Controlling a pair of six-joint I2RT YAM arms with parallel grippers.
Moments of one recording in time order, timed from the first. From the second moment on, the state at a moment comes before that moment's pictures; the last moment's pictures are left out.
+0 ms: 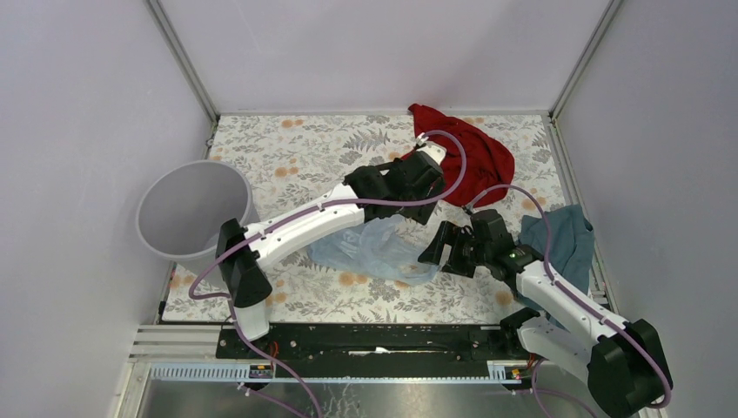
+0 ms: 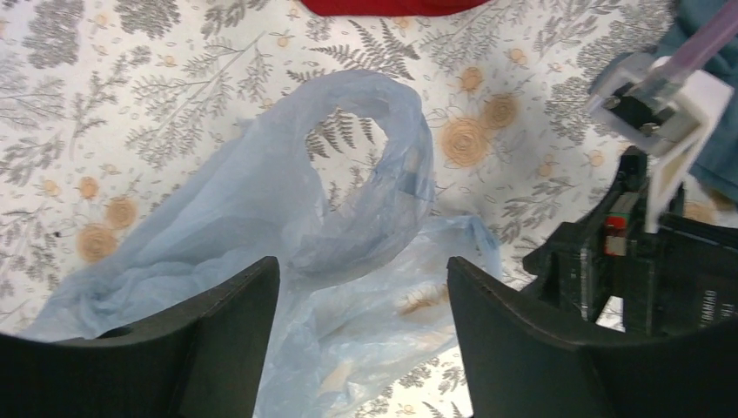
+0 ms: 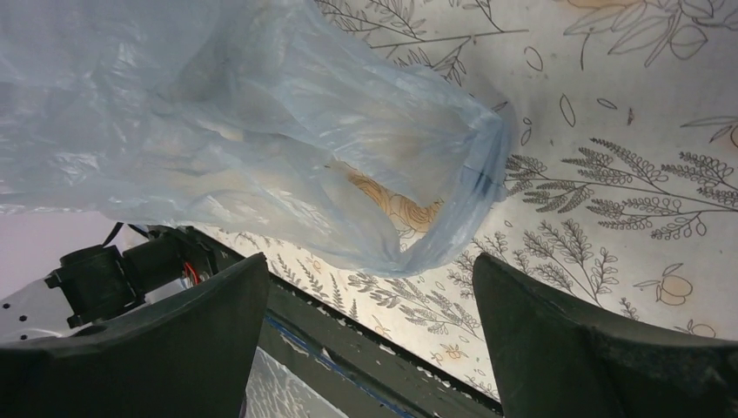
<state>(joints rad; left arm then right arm) -1.03 1.80 1.80 -0.86 -0.32 -0.36 0.45 0.97 0.47 -0.36 -0.35 0.79</state>
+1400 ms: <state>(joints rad) -1.03 1.55 1.56 -0.76 -0.32 -0.36 0.30 1.36 0.39 0.06 -0.66 0.78</state>
